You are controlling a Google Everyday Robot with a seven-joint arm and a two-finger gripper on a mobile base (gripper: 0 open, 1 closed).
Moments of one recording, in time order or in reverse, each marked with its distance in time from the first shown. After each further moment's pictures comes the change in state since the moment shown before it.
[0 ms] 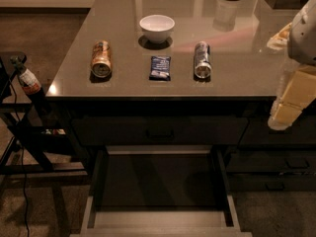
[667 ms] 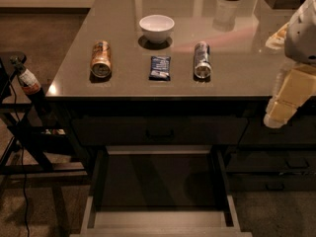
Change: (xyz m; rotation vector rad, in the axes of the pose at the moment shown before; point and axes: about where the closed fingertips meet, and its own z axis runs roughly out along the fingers) arm -0.003 -0.003 0.002 0.004 -0.007 0.020
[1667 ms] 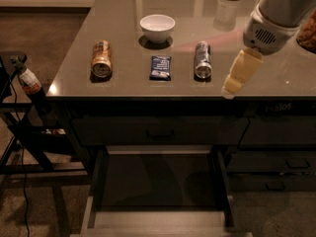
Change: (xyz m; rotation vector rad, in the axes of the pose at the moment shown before) arm -0.021 -0.075 0.070 -0.037 0.050 0.308
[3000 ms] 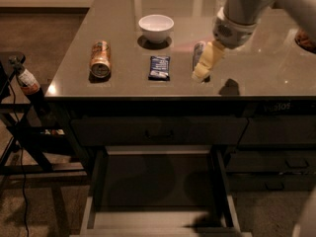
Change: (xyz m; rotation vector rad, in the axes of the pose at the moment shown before) arm -0.055 -0.042 0.054 0.013 0.033 0.231
